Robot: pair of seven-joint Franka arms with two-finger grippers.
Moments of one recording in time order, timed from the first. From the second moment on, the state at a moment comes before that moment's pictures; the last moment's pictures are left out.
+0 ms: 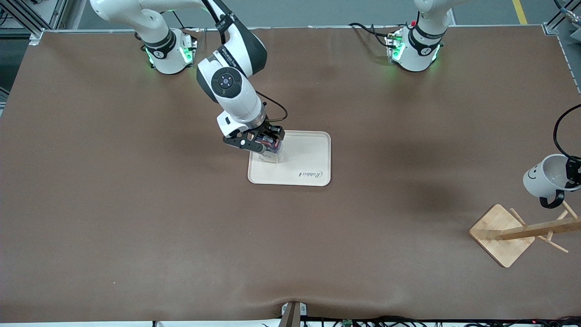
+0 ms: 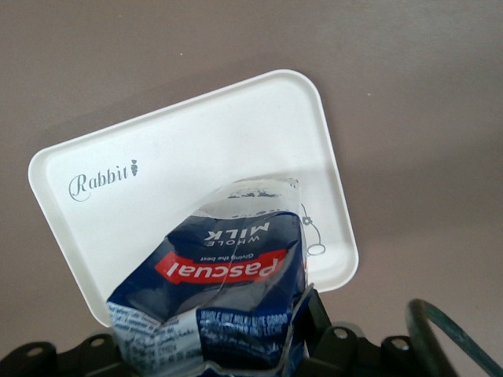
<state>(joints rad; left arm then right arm) 0.39 0.34 -0.19 -1.45 0.12 1.91 0.79 0.67 0.32 0.05 -1.88 0.20 2.21 0.95</state>
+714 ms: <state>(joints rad) 0.42 0.37 -0.19 -1.44 0.12 1.96 0.81 0.31 0.25 -0.01 -1.62 0.14 1.65 0.72</state>
